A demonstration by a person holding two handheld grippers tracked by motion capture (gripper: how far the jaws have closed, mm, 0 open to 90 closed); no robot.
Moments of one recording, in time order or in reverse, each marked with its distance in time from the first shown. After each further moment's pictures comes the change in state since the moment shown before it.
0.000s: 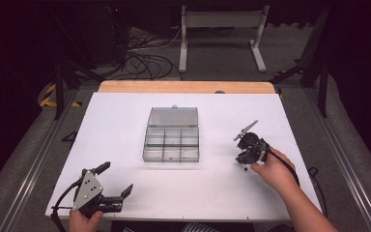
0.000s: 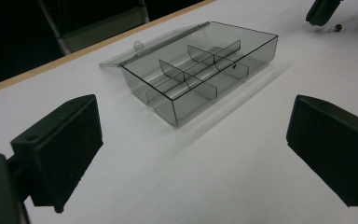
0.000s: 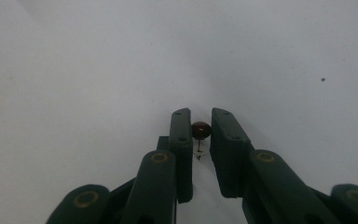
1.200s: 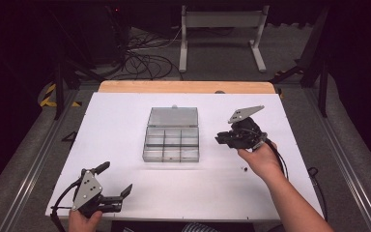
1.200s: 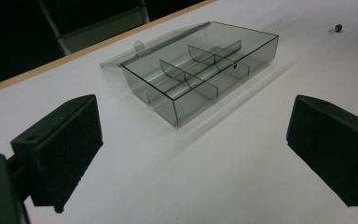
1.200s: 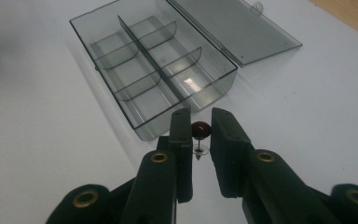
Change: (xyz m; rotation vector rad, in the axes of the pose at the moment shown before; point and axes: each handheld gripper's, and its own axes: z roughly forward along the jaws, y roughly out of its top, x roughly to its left) left arm 0.001 0.000 -0.001 -0.001 0.003 0.003; right arm 0.022 0.045 -0.050 -0.436 0.110 -0.083
